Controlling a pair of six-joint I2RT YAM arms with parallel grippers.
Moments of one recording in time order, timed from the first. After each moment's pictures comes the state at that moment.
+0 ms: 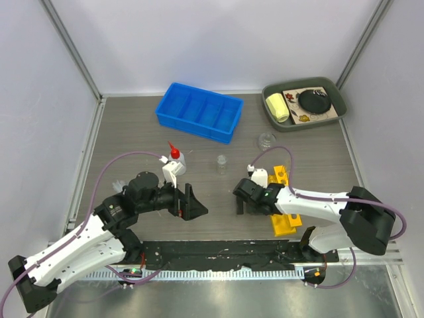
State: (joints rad) left arm -0.85 0.66 0.63 -0.42 0.30 -0.63; right arm 0.98 1.34 0.64 -0.56 0.39 0.90
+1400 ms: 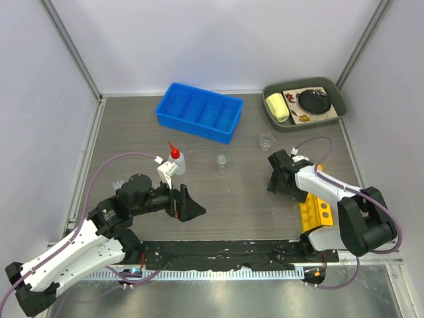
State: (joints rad) left arm -0.85 0.59 0.63 -0.42 0.30 -0.63; right arm 0.41 1.34 0.69 -0.72 0.39 0.81
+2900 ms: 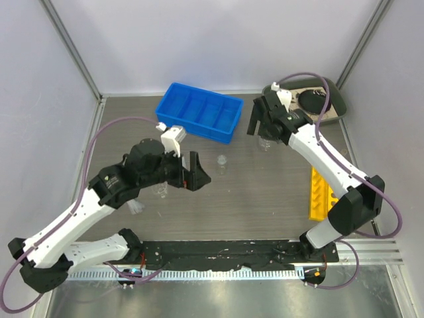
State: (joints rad) left arm -0.84 0.91 1.10 -0.70 0.09 -0.57; right arm 0.49 1.51 1.46 -0.89 0.47 0.61
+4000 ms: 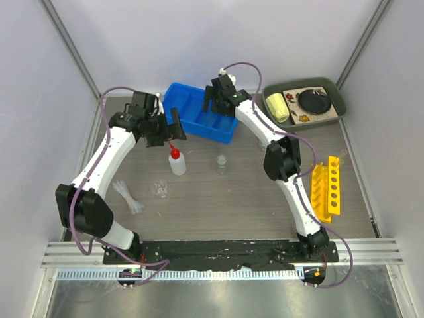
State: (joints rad) left arm -0.28 1.52 1.47 -0.83 0.20 -0.45; right arm 0.53 2.48 2.43 -0.69 0.15 0.55
